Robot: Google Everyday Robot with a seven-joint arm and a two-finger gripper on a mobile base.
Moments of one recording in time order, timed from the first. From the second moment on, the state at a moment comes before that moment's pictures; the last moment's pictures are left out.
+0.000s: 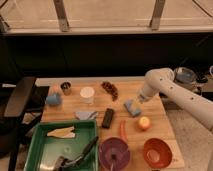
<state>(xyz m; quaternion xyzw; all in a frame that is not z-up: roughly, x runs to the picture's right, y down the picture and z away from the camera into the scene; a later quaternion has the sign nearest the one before) 0.200 0.099 0.857 -0.31 0.01 0.40 0.86</state>
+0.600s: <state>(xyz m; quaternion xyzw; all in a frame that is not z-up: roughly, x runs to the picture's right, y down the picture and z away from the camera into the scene) 0.205 0.124 0.884 -0.35 0.02 0.42 0.84</state>
